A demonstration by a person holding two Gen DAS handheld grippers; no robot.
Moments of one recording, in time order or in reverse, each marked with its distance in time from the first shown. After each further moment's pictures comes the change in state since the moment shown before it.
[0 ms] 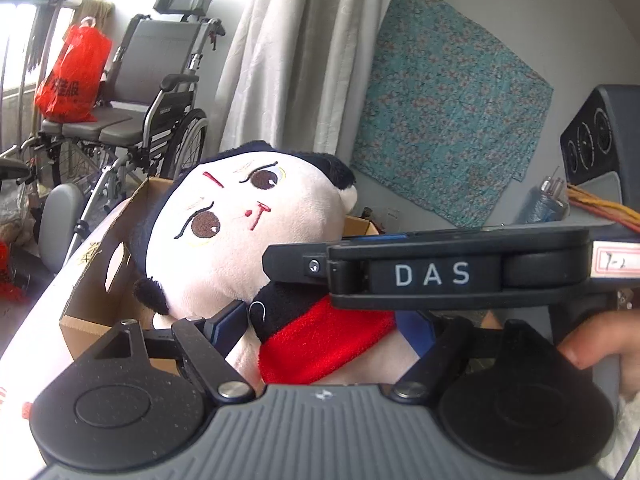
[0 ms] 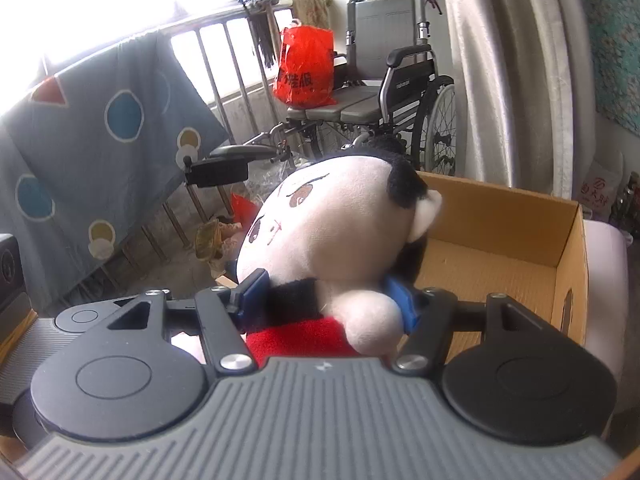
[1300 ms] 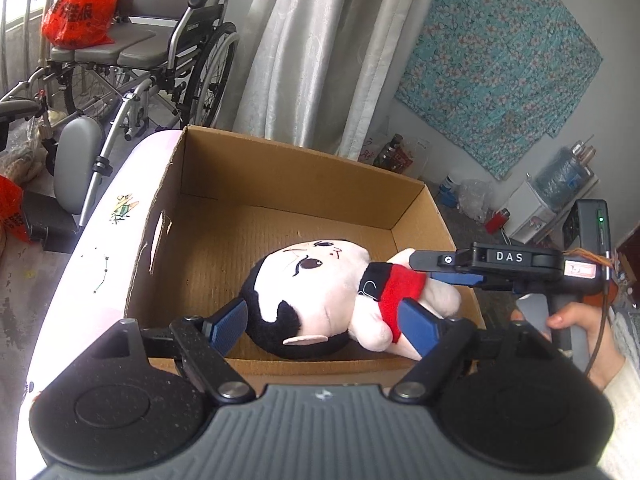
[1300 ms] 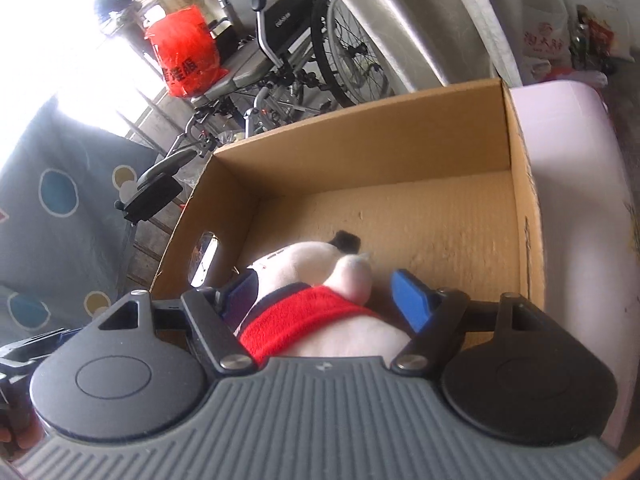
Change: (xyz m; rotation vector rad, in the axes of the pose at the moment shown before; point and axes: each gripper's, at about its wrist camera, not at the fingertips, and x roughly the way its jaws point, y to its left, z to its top) left arm 0.038 0.082 0.073 -0.140 0.312 0.047; right arm 0.069 -0.161 -0.021 0.515 0.167 -0.021
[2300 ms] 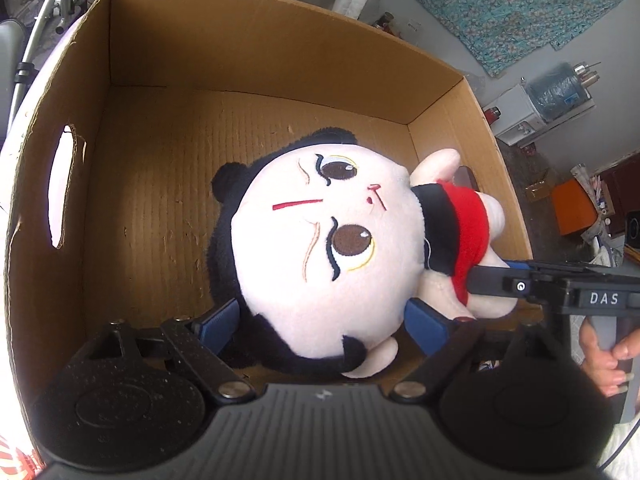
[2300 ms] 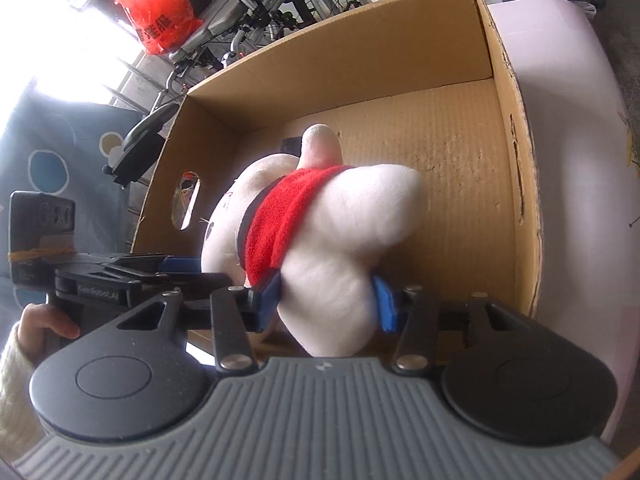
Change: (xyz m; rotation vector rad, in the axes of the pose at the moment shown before) left arm 0.142 0.043 0.023 0.016 0.435 -0.123; right arm 0.007 -0.011 -0.031 0.069 0.181 -0.032
